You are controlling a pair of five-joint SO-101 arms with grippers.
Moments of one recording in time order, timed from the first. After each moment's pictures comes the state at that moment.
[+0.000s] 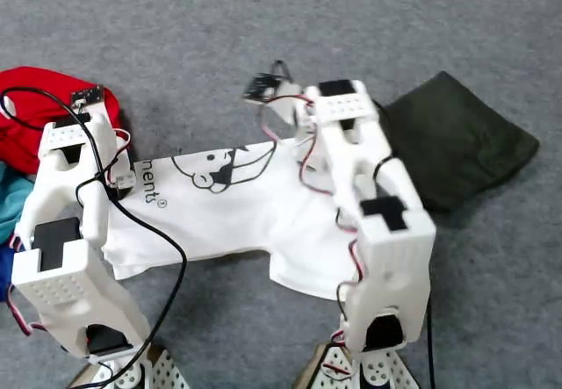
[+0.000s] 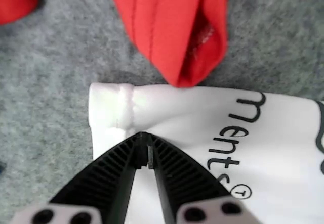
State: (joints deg) left arm -17.5 18.5 15.1 62.5 -5.8; right arm -11.1 32.9 -7.3 68.9 43.5
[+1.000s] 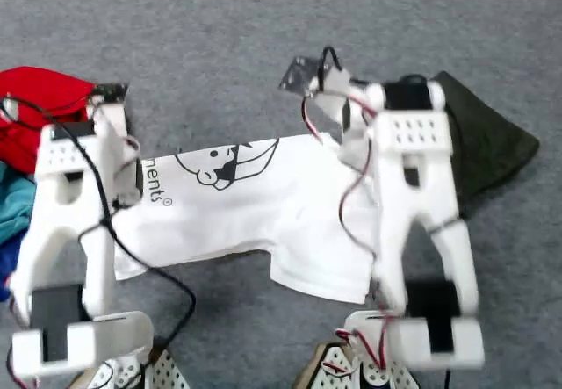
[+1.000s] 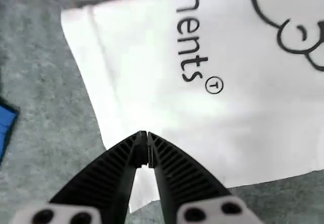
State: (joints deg) left arm -12.7 -12.0 31.6 72.4 -14.6; right arm -5.3 -10.3 12.1 81.5 53.6
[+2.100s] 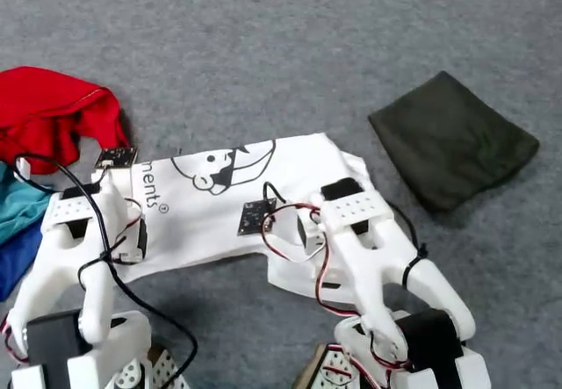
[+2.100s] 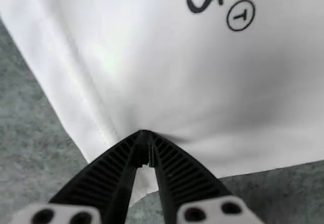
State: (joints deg) left arm -16.6 -17.1 55.3 62.5 -21.2; right arm -21.4 -16.8 55.6 71.8 55.7
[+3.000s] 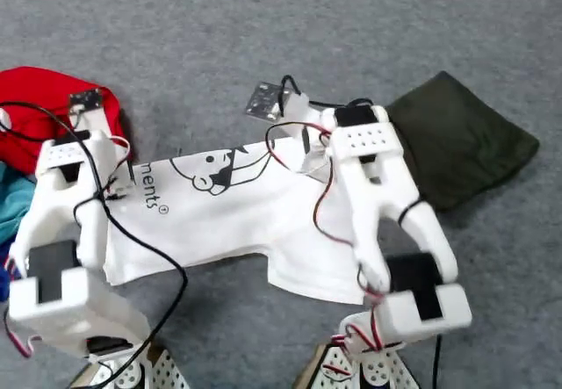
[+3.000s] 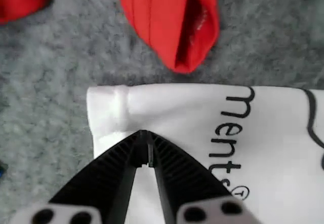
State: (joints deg) left arm -18.1 8.2 27.0 53.6 -7.5; right arm -12.2 5.8 20.2 59.1 46.8
